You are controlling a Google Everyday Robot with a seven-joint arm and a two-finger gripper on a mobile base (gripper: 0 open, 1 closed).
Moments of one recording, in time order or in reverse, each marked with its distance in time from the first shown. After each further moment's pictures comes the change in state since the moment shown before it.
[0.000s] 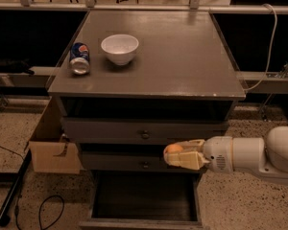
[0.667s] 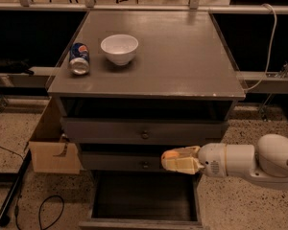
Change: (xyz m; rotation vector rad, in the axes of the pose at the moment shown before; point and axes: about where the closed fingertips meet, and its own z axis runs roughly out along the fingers) arm 0.029 -0.018 0.021 -0.018 0.005 0.038
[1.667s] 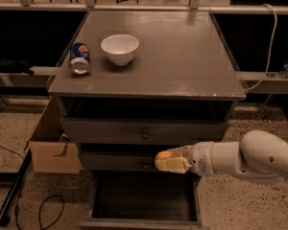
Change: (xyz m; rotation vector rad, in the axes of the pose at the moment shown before) arm 0.006 -0.008 0.025 0.093 0.091 -0.028
